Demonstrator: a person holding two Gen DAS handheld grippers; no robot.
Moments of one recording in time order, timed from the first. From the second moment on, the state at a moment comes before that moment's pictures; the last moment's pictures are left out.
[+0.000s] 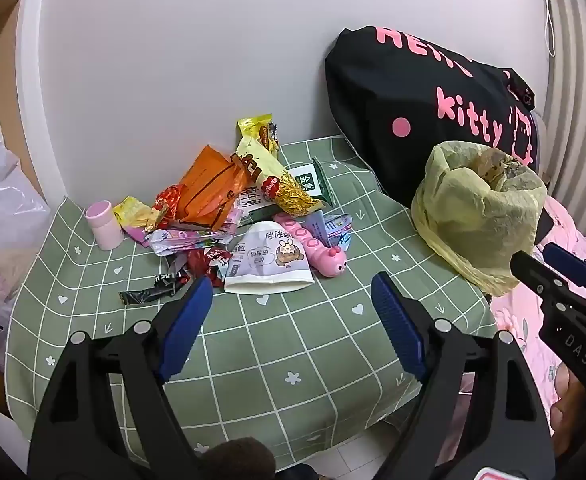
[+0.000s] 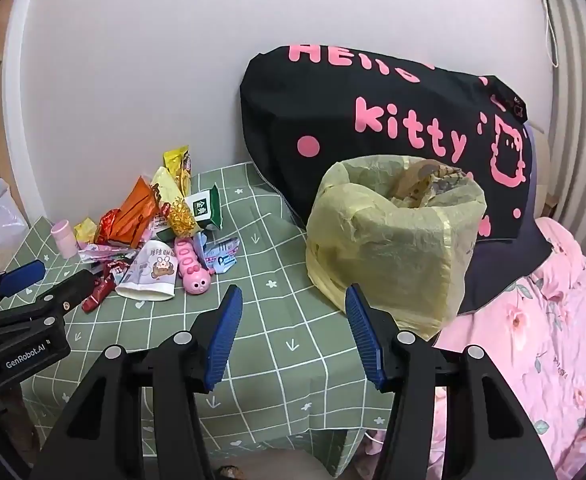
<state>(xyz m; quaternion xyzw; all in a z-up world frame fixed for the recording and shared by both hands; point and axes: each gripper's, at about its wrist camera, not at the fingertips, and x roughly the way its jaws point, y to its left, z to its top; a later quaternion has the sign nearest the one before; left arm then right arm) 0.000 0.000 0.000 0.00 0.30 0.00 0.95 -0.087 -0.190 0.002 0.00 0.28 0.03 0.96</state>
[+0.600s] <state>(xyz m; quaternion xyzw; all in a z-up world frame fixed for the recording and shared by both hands) 0.000 0.002 0.002 0.00 0.30 0.00 0.96 -0.082 -0.191 0.010 0.01 0.27 0.04 0.96</state>
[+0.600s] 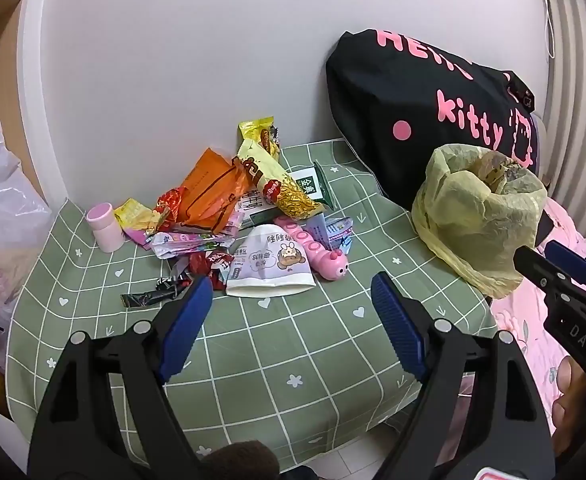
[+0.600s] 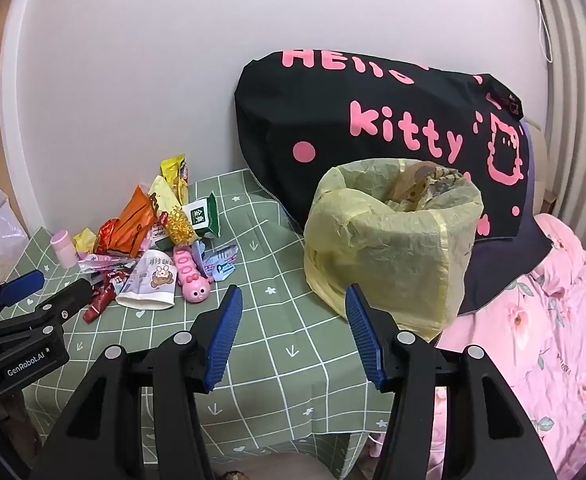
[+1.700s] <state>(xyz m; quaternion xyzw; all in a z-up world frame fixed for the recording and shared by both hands) 0.000 0.002 0.001 -0.01 0.30 0.01 0.96 -0.080 -0.191 0.009 0.01 0.27 0.03 0.96</state>
